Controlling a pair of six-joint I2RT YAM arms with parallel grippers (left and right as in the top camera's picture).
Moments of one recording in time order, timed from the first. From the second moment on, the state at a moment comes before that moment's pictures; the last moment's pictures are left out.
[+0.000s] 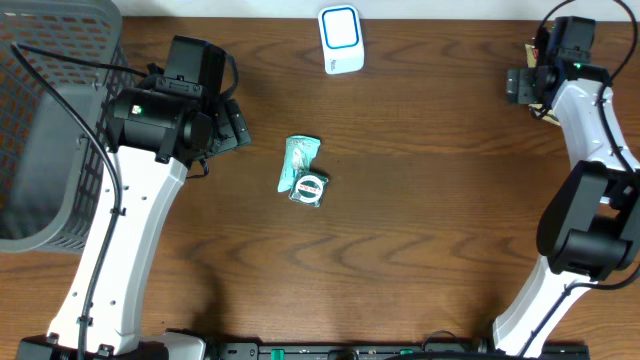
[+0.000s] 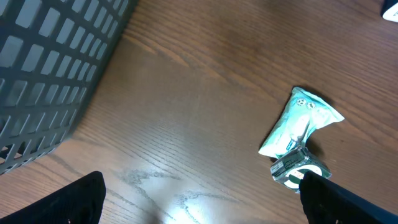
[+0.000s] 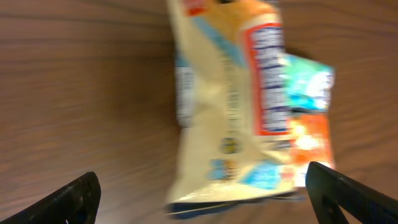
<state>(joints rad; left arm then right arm) -0.23 1.51 1.66 -1.34 -0.24 -0.56 -0.19 2.09 1.71 -0.60 0.20 -0.15</state>
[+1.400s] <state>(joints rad) -0.23 1.51 1.66 -1.33 -0.24 -0.56 0.54 2.21 1.68 -0.69 -0.33 0.38</state>
